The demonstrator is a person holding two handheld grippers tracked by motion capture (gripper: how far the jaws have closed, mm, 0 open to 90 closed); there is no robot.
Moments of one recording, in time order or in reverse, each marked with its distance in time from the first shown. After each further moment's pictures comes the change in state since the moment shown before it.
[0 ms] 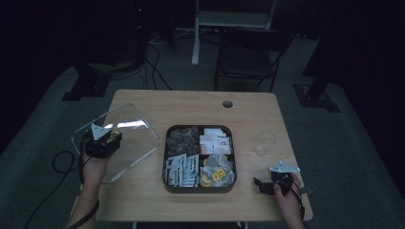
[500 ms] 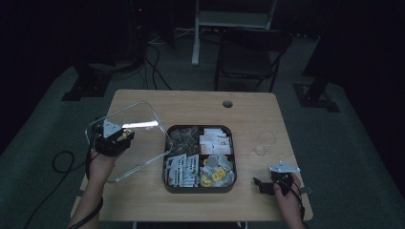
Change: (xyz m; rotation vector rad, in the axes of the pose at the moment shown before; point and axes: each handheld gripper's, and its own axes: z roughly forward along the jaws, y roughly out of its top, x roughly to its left) left arm -0.029 0.028 -0.014 -0.013 -0.132 0.107; right arm 0.000 0.000 0.000 0.000 0.000 0.000
